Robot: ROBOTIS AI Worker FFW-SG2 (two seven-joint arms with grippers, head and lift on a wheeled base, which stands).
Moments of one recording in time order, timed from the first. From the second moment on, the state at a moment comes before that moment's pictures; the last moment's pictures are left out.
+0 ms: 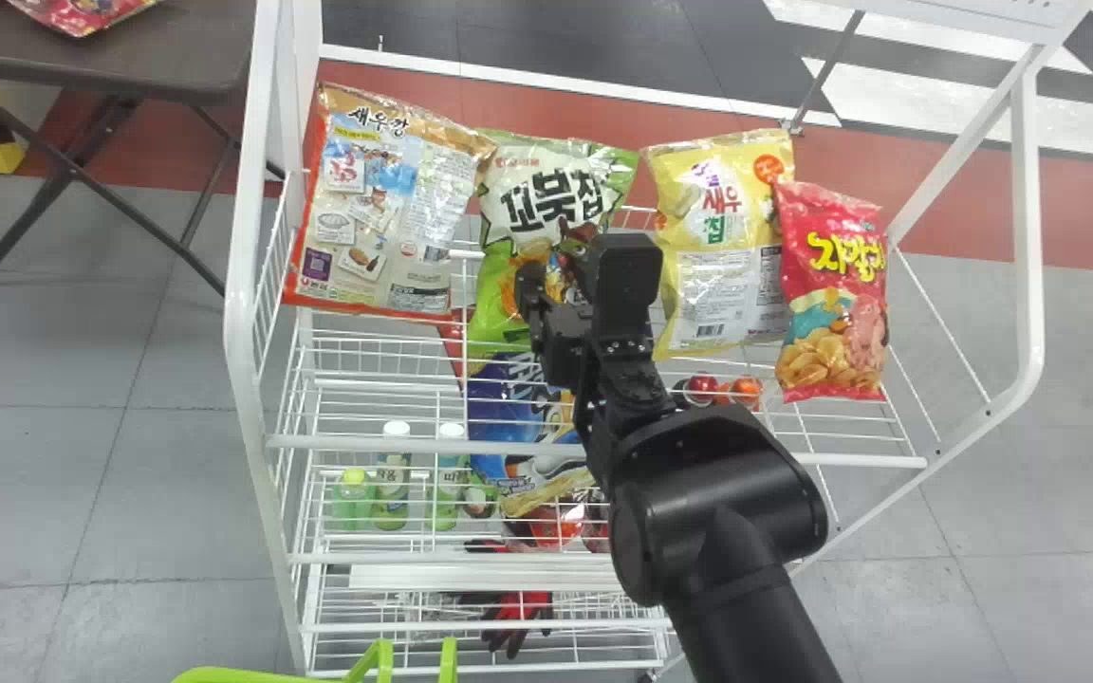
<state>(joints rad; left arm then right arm) 0.71 0.12 0.02 -2.31 0.44 1.48 -1.02 -0.02 -0.08 0.19 -1.63 -0.06 0.37 -0.18</state>
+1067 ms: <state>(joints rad) 0.71 0.12 0.02 -2.32 0.43 1.48 -1.02 -0.04 -0.08 0.17 -1.66 -0.11 0.34 -0.29</state>
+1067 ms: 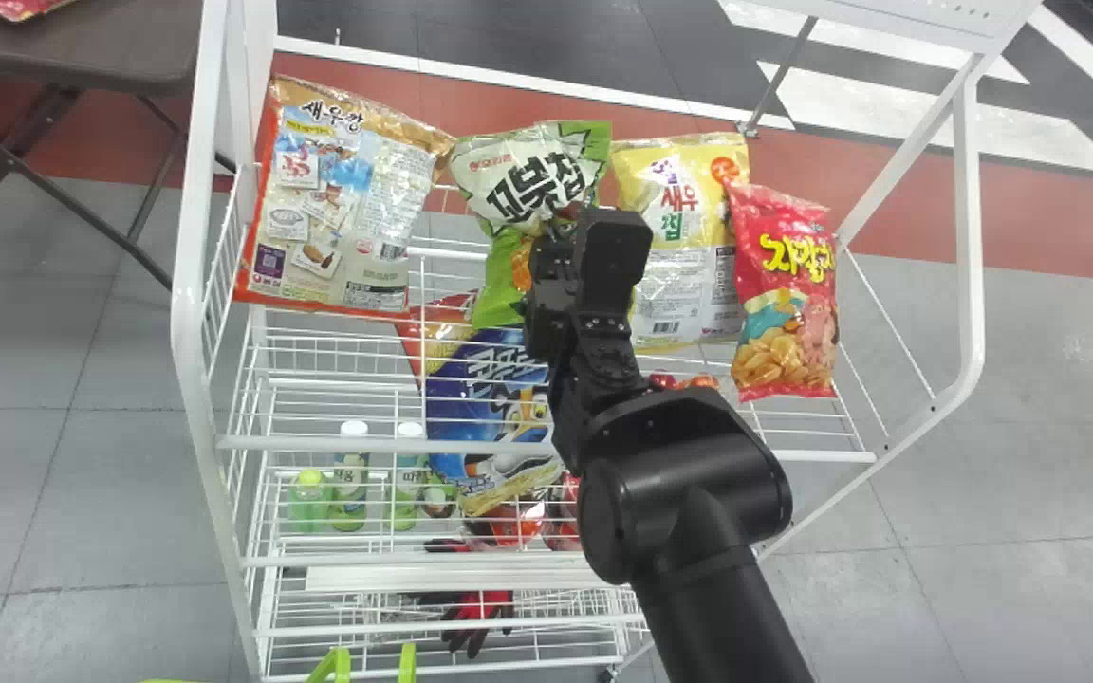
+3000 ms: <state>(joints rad) 0.67 0.11 0.00 -2.34 0.41 1.48 -0.99 0.38 -0.27 0.12 -2.26 -0.40 0.48 -0.31</state>
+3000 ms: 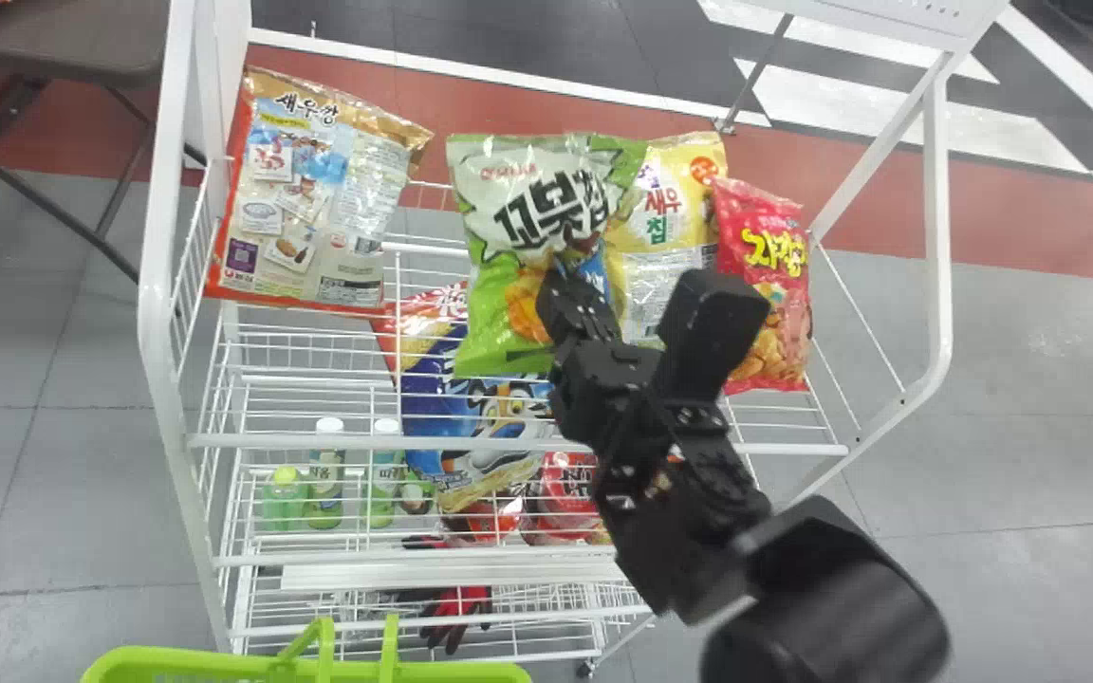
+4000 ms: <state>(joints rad) 0.60 0.07 0.06 -2.29 0.43 1.45 -0.98 0.64 -0.26 -0.08 -2.66 -0.73 1.54 -0.18</state>
